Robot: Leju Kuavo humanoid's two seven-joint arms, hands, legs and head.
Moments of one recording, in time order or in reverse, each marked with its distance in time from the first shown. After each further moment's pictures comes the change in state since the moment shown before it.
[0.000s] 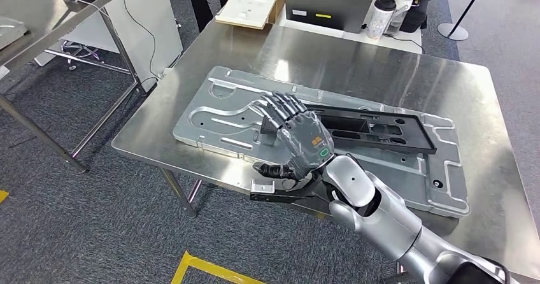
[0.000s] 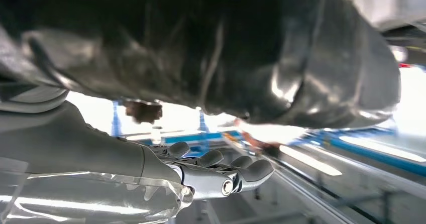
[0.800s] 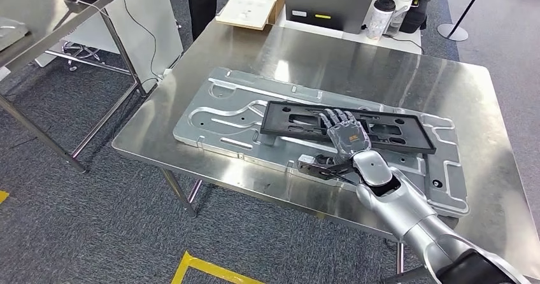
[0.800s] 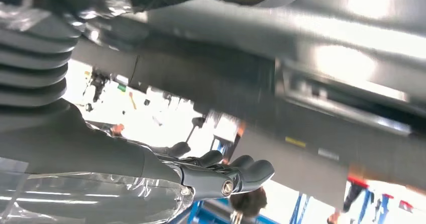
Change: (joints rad) left arm -0.018 0.000 0.002 -0.012 -0.014 0.016 0.021; right arm -0.010 -0.036 -0.186 0.490 0.110 0.137 0.105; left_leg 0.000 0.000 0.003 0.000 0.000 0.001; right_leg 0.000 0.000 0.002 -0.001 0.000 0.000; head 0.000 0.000
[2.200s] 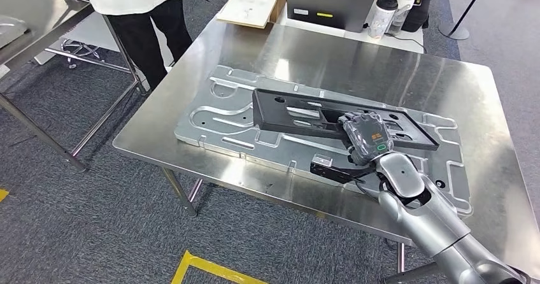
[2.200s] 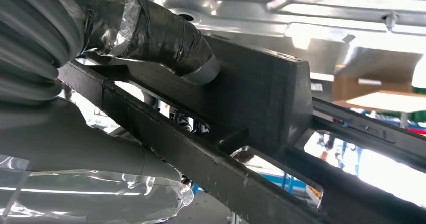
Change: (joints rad) left arm -0.005 -0.003 -0.042 0.017 -0.124 0.106 0.083; right arm 0.164 -0.093 -0.133 -0.311 -0.087 -0.071 -0.073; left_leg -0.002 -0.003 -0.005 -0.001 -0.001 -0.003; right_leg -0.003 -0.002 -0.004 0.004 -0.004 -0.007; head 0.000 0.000
